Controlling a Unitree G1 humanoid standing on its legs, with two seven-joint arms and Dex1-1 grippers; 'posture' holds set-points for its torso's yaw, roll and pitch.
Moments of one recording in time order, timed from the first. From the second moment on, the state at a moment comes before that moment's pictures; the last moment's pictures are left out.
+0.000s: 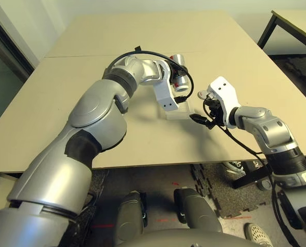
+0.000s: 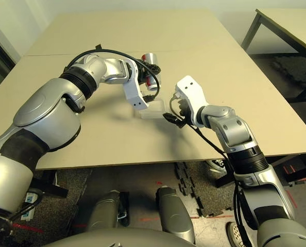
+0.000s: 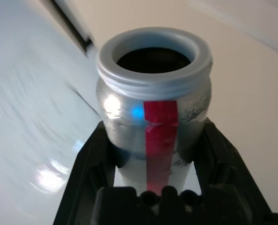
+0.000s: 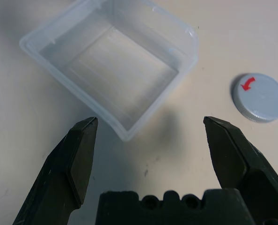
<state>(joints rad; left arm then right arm) -1.49 0.20 -0.80 1.35 0.95 -0.63 -0.14 -0.54 -0.52 0.18 0.01 0.21 0.79 0.62</state>
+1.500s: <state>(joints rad) -1.15 0.27 0.01 1.32 0.15 -0.17 -0.28 -0.45 -0.53 0.11 -0.12 0.25 0.91 0.62</state>
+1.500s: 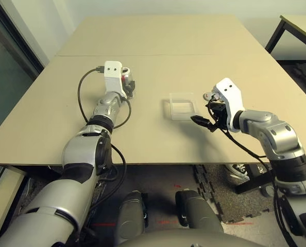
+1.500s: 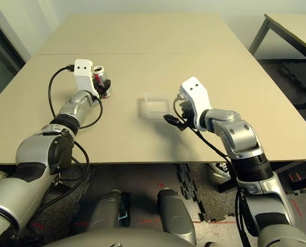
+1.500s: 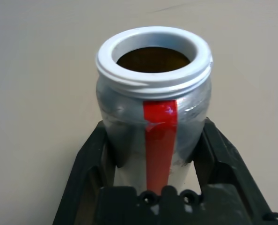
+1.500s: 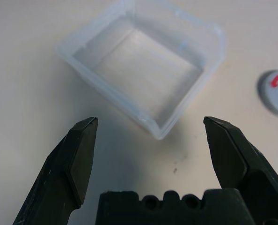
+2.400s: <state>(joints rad) -1.52 0.13 -1.04 1.36 1.17 -0.58 0.05 -0.45 -0.43 0.11 -0.09 0.24 0.86 0.55</state>
